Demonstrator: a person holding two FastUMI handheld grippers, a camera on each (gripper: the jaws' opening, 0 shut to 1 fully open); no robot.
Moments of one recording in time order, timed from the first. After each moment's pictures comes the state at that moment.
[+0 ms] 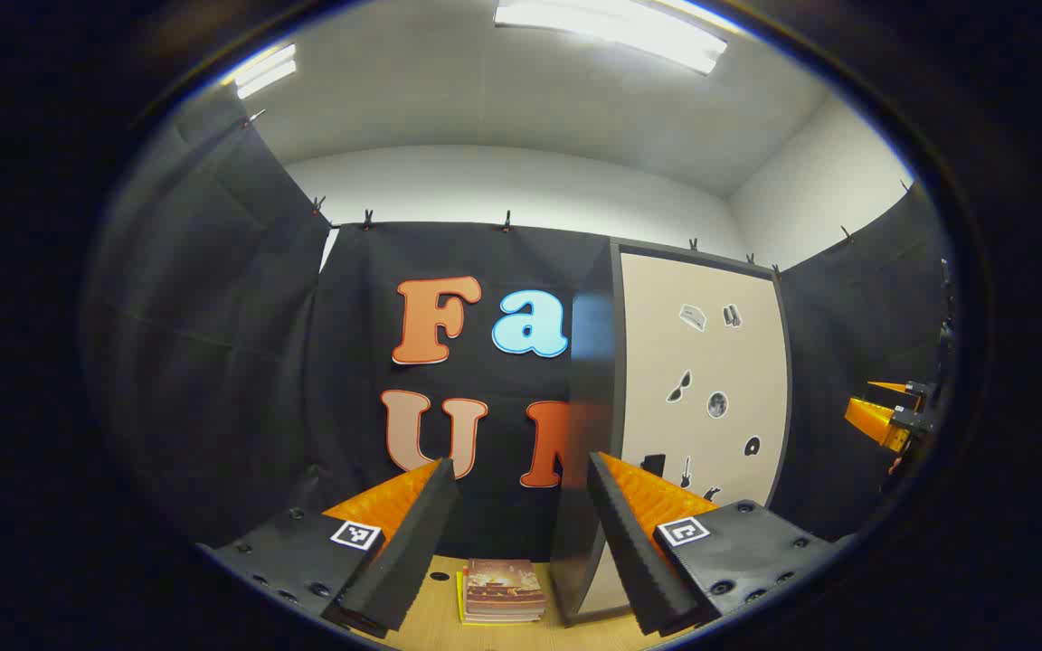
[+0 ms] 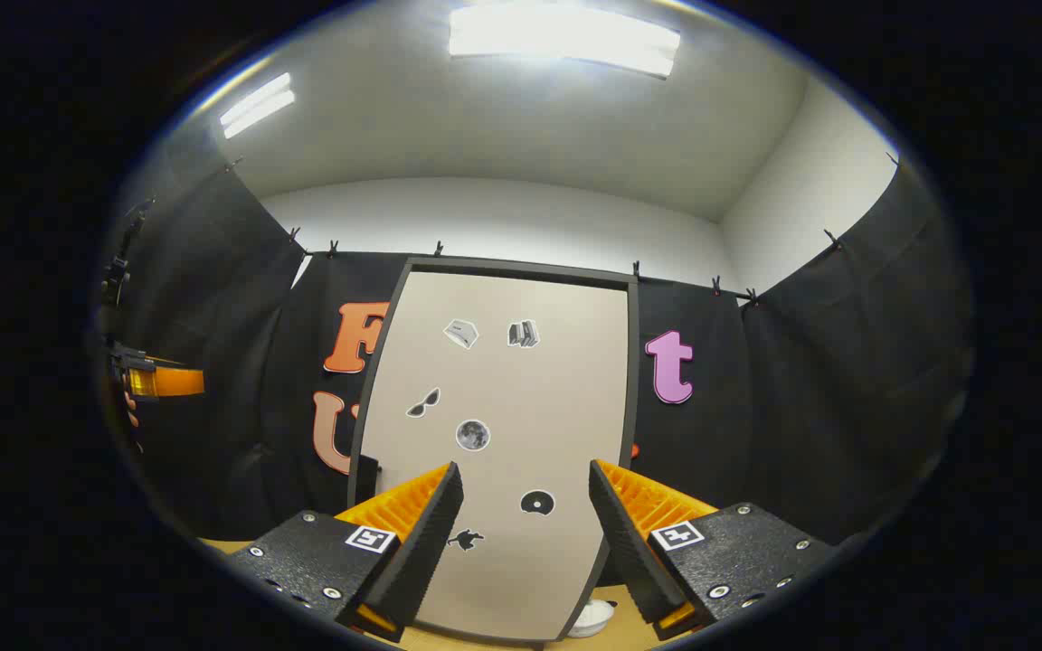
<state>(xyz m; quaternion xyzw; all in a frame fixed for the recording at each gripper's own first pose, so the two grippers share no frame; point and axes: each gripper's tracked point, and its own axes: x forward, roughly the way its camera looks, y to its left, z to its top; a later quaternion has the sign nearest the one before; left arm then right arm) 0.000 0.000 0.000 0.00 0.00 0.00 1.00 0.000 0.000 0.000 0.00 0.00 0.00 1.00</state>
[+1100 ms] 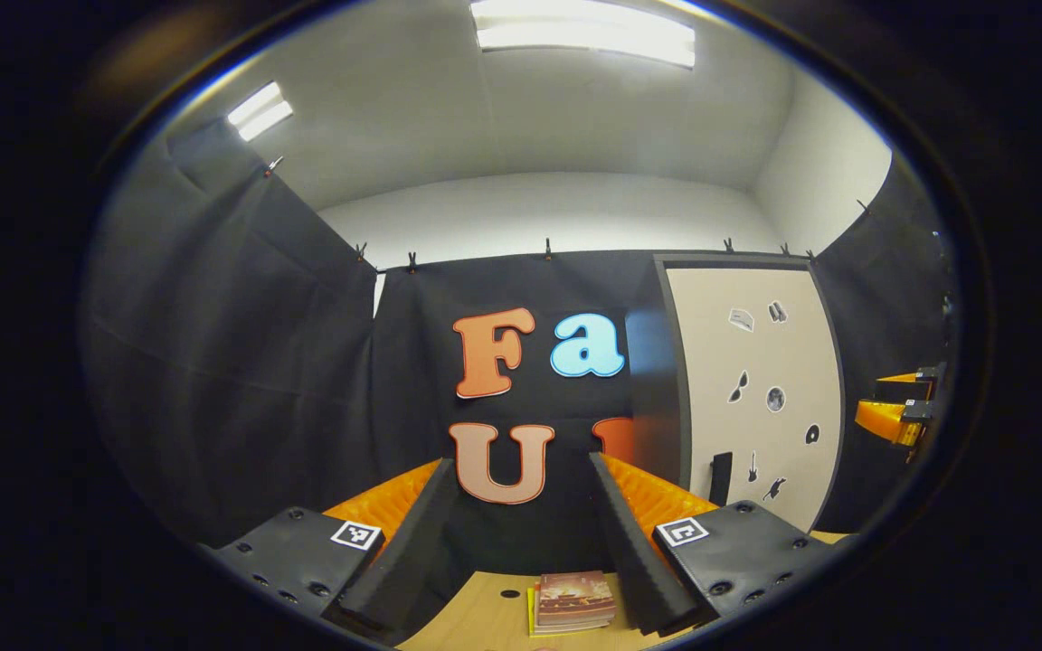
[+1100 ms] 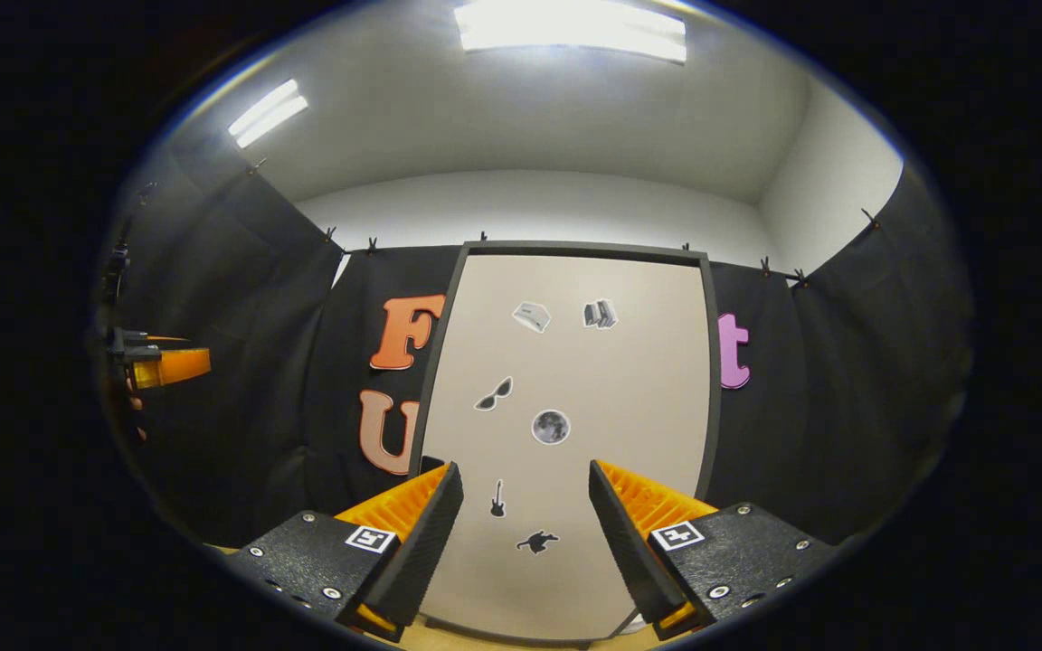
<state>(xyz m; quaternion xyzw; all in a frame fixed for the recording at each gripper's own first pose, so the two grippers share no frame) -0.030 0.057 0.021 0.06 -0.04 0.08 0.99 0.029 0.082 -0.027 0.02 0.02 0.07 1.00</state>
